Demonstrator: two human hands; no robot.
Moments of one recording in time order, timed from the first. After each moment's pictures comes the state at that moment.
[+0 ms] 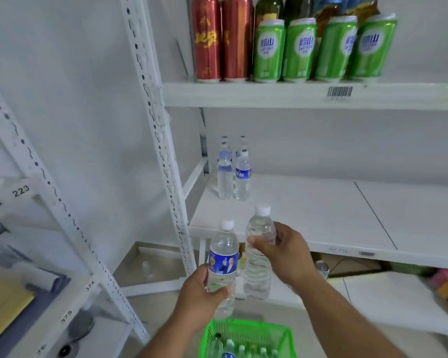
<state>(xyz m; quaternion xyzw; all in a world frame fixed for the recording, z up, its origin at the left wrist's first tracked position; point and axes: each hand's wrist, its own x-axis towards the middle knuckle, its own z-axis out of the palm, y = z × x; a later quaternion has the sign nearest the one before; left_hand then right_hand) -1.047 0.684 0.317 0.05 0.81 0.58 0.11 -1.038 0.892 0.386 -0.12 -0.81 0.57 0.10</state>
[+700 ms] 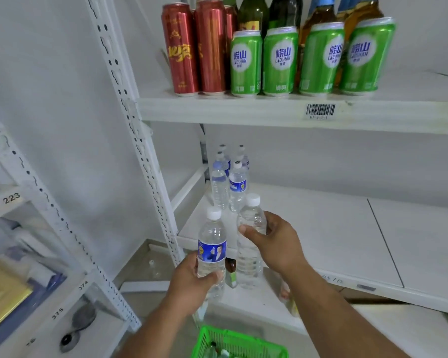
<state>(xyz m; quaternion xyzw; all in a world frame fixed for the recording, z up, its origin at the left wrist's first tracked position) -1.095 0.766 0.347 -0.02 0.80 0.60 0.04 -1.108 0.977 0.411 -0.05 -0.81 0.58 0.09</state>
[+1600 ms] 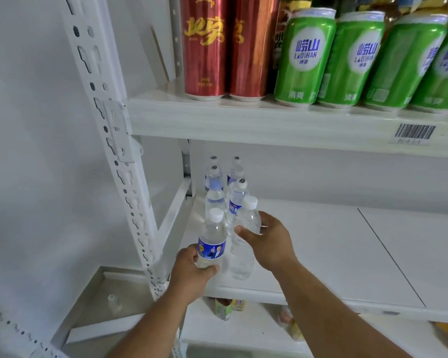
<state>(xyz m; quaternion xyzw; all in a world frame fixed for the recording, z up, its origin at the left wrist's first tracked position) -1.304 0.724 0.316 0.03 0.84 0.54 0.09 -1.258 0.908 0.404 -0.17 -0.83 0.52 0.13</state>
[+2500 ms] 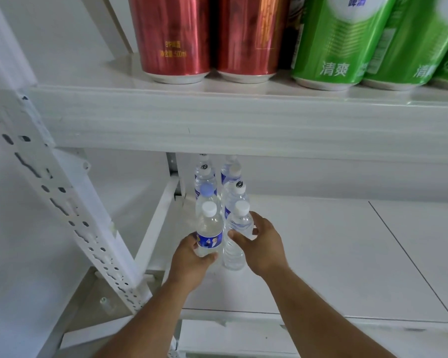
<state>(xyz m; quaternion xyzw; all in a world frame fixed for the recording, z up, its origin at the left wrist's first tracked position) -1.411 0.769 0.273 0.05 0.85 0.52 0.09 -1.341 0.931 0.347 -0.22 -0.82 0.52 0.12</state>
